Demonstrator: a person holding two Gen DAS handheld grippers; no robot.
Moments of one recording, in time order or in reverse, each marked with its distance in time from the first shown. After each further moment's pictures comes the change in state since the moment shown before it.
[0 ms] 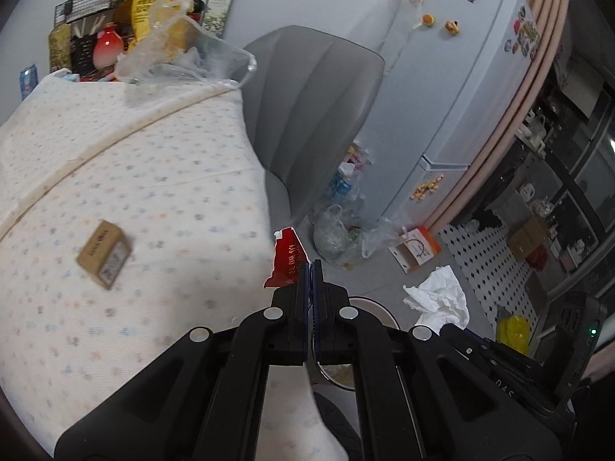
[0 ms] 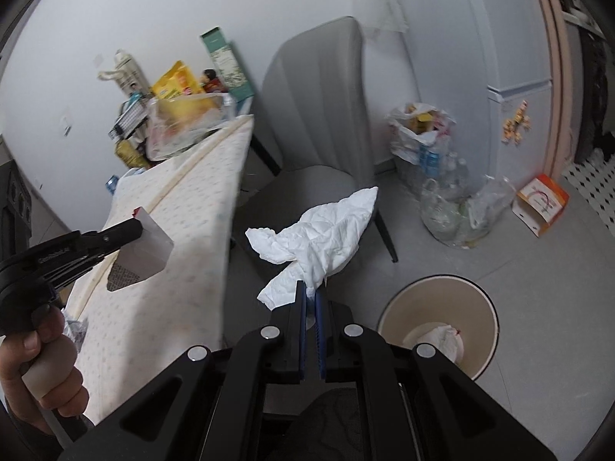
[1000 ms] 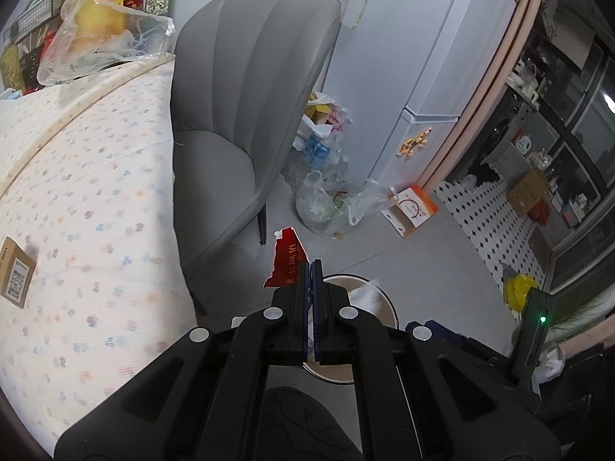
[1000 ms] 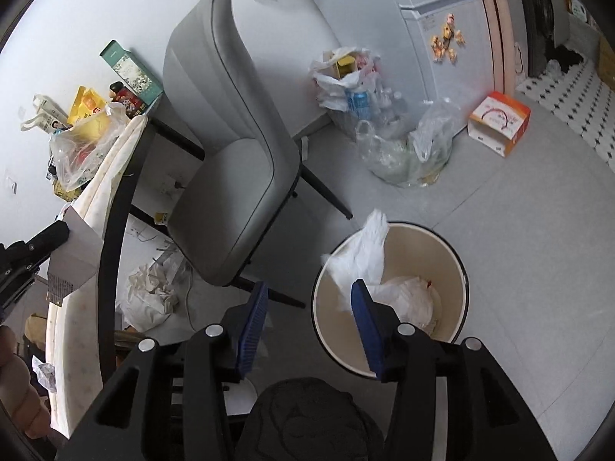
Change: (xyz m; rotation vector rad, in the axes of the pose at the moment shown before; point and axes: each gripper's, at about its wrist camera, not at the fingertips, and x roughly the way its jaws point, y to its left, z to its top) left arm 0.075 -0.073 -0.010 0.114 0.129 -0.007; right arm 0.064 -0.124 -0.031 0.249 0.111 -0.087
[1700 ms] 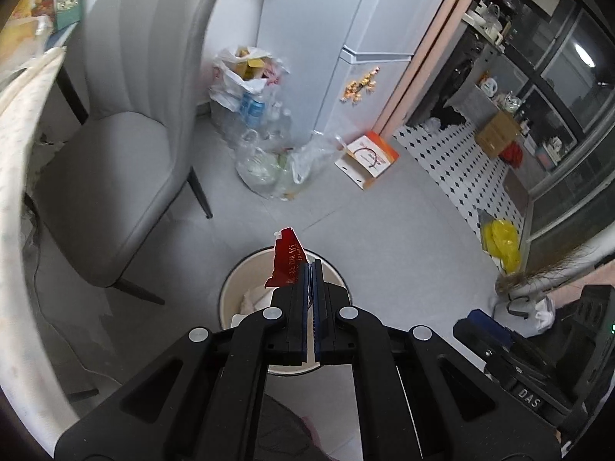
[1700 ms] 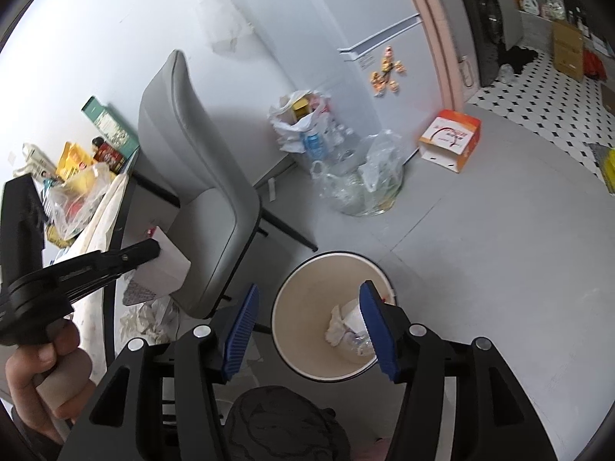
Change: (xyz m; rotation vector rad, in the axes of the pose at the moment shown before) left arm 0.083 -0.102 0.000 0.134 0.181 -0.135; right arm -0.096 -0.071 0.004 0.111 -0.159 -0.073
